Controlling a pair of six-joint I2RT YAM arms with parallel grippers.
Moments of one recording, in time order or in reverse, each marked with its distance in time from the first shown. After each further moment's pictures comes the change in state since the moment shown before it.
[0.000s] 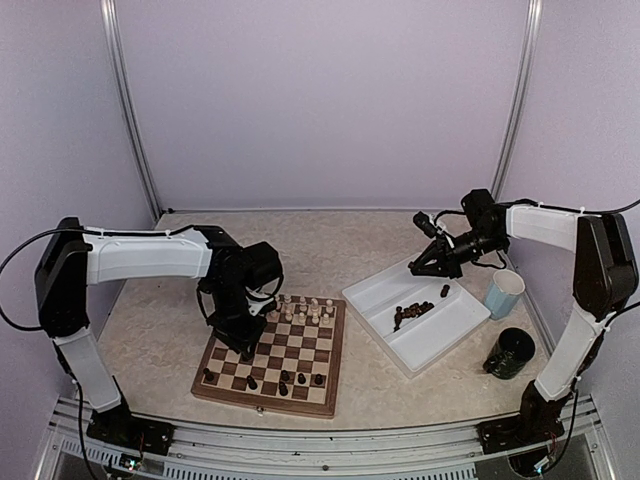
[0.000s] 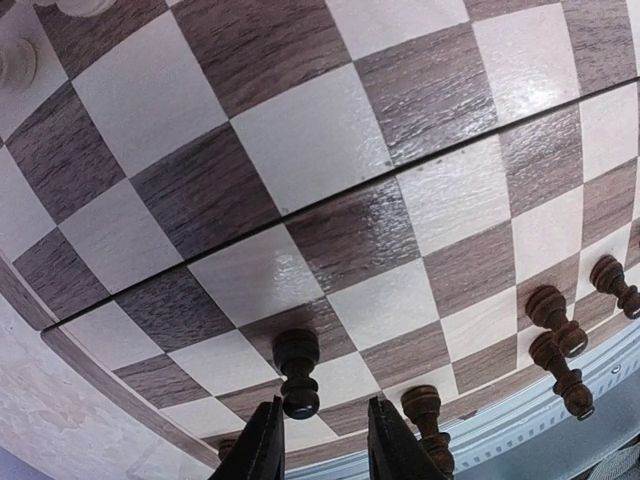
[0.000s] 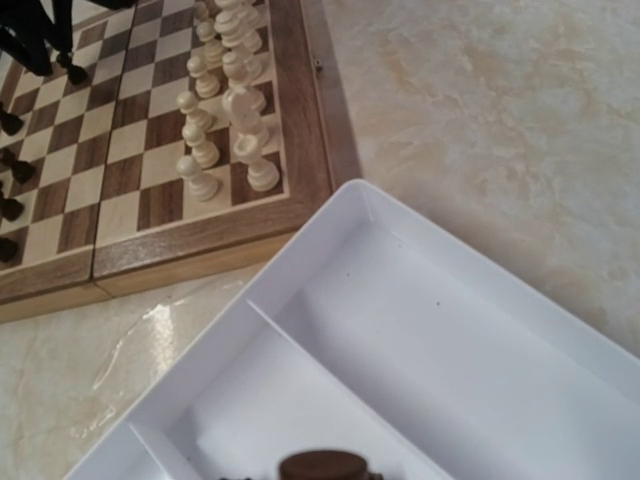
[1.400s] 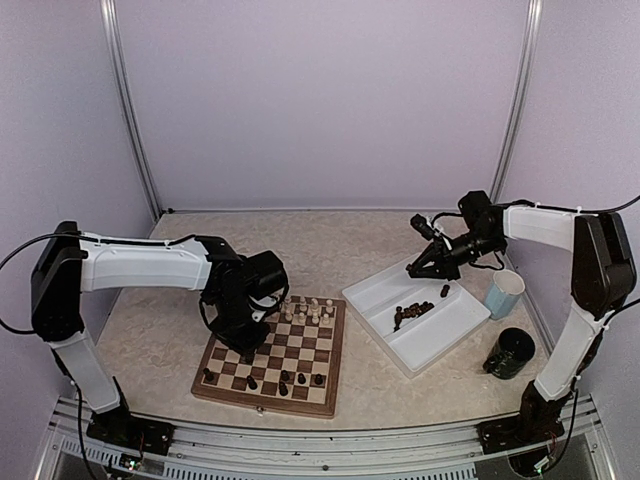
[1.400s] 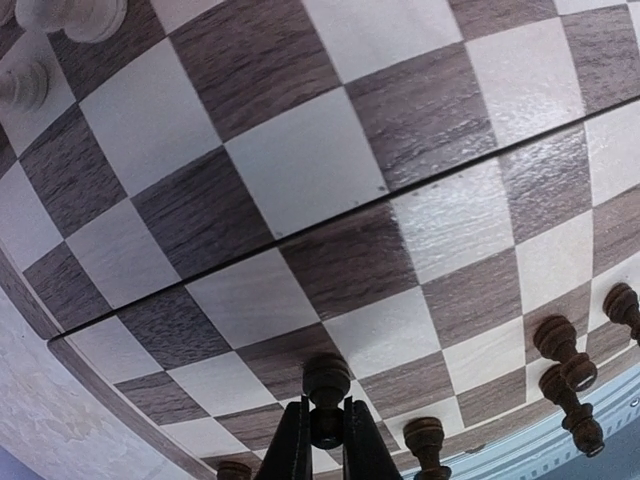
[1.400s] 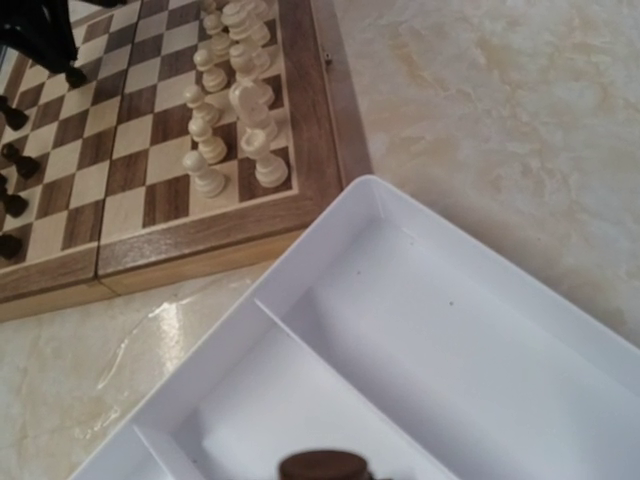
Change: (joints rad) left arm -0.063 -0.035 -0.062 0.091 -0.106 -0.054; right arm 0.017 0.014 0.000 0.000 0.000 0.001
